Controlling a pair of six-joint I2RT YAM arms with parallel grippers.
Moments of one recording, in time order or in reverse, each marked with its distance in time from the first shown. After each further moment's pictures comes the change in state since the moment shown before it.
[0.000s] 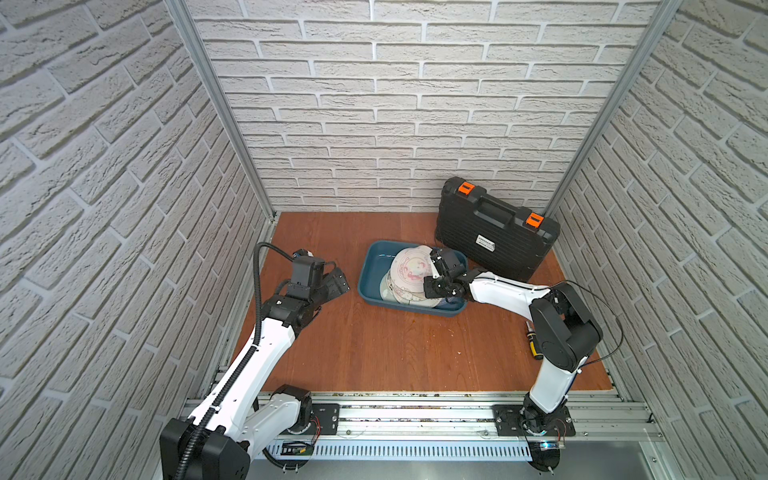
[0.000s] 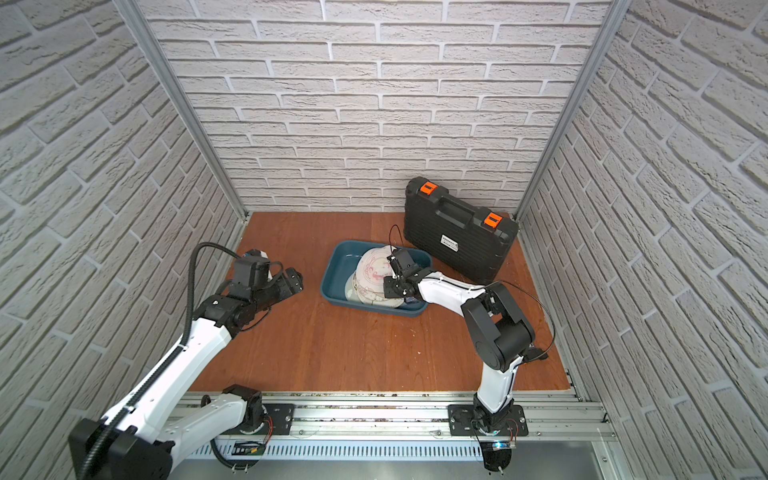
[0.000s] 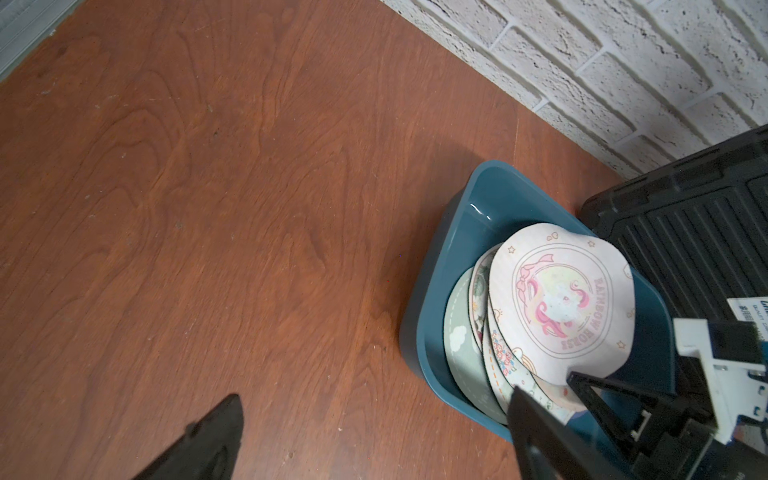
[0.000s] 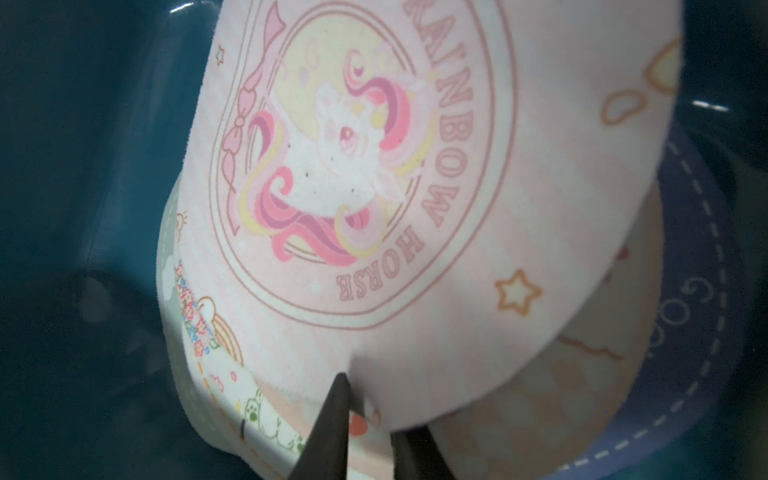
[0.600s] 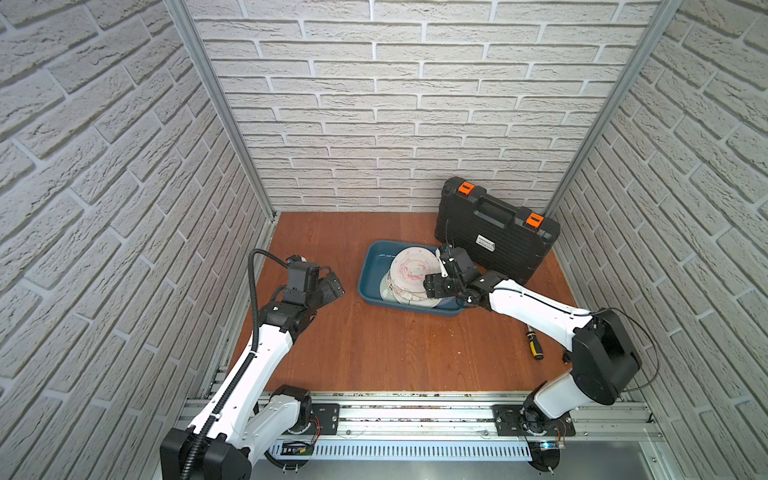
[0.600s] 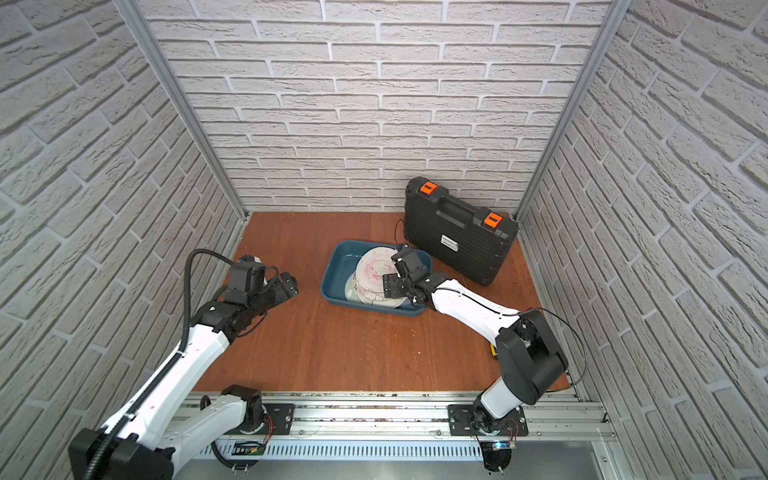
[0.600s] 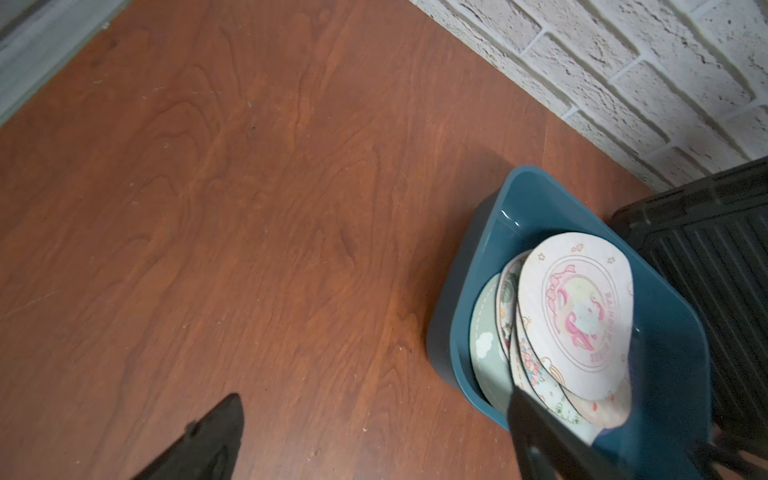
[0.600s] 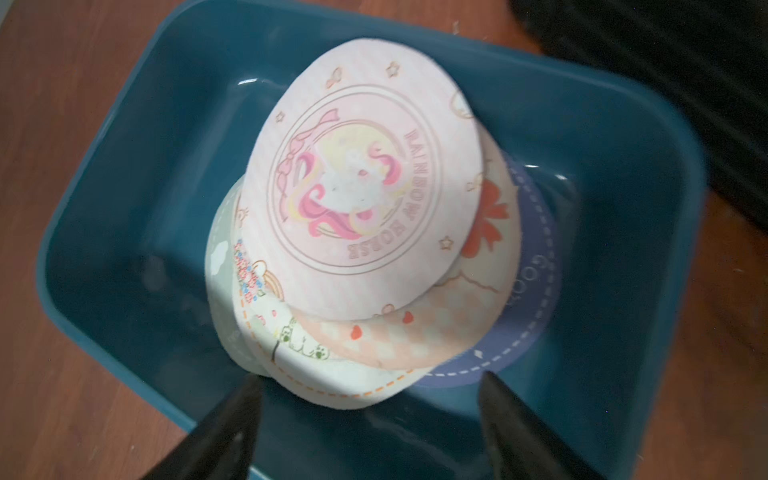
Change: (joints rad) left arm 0.047 -0.045 -0.062 0.004 -0.034 0.002; right arm 0.037 -0.263 -0.064 -0.092 0.178 -0.063
